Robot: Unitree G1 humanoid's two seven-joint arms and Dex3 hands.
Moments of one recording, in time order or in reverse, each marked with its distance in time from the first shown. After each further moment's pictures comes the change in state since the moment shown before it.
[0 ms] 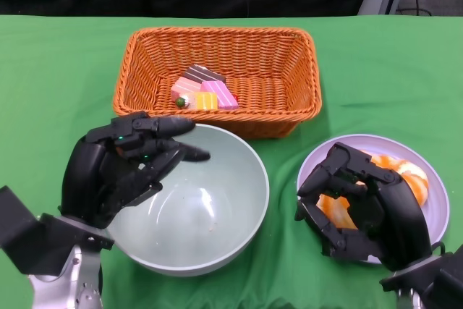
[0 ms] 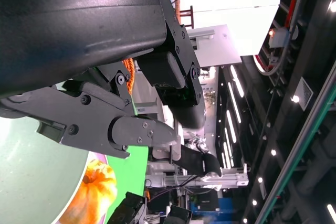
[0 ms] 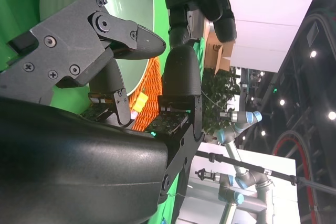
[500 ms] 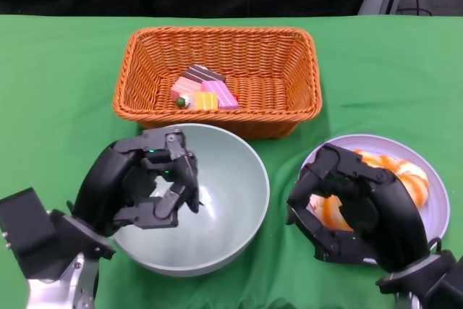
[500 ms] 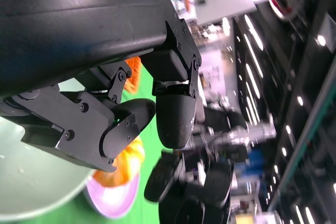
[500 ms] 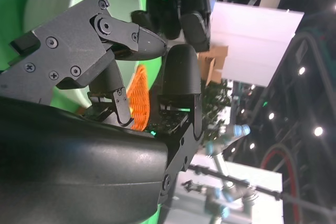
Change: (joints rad) left arm 0.060 0.046 -0.068 -0.161 0.092 0.063 -0.082; right arm 0.051 -0.021 0.061 -0.207 -0.011 0.088 0.001
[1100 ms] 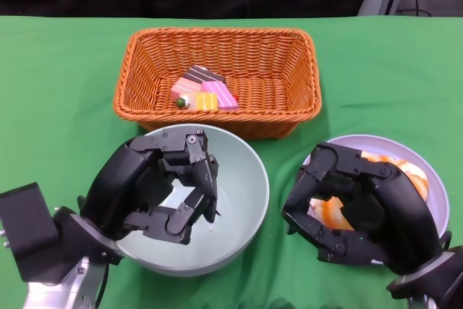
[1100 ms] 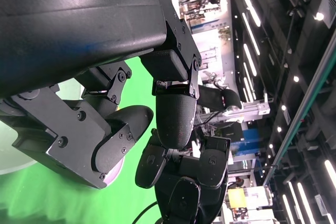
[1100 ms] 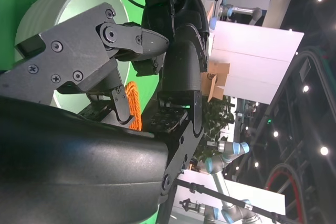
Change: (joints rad) left arm 0.083 0.012 -0.045 -0.274 0.002 0.207 0.037; right arm 0.066 -0.055 0.035 -0.258 0.024 0.231 -0.004
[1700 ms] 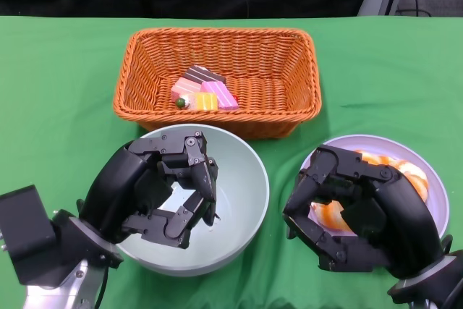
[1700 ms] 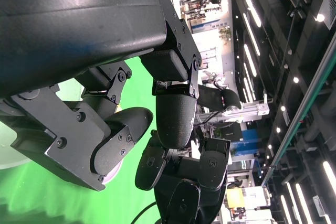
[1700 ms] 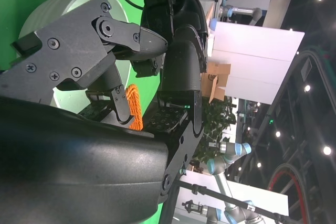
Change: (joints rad) left arm 0.016 0.000 0.000 -0.019 -0.007 0.010 -0.001; right arm 0.020 -0.001 0.006 -0.030 -0.001 0.017 -0.003
